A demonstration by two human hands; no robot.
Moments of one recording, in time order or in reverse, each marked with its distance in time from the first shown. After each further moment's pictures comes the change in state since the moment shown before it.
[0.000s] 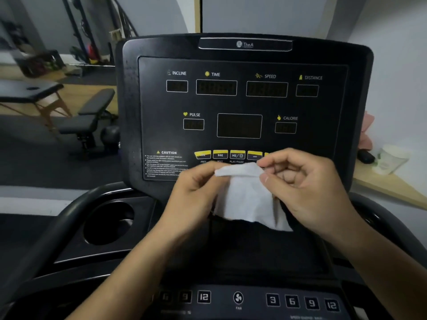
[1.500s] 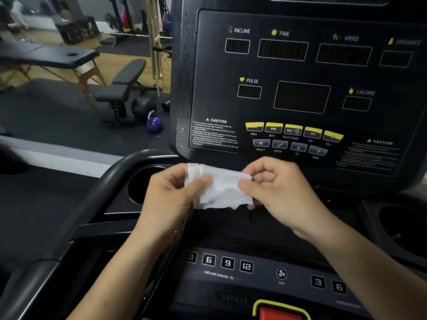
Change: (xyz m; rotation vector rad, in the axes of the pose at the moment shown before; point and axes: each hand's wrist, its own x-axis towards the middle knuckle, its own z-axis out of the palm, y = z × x) left_hand -0.069 -0.033 -0.088 -0.013 0.360 -0.203; right_hand -0.009 0.022 0.106 0.111 -0.241 0.363
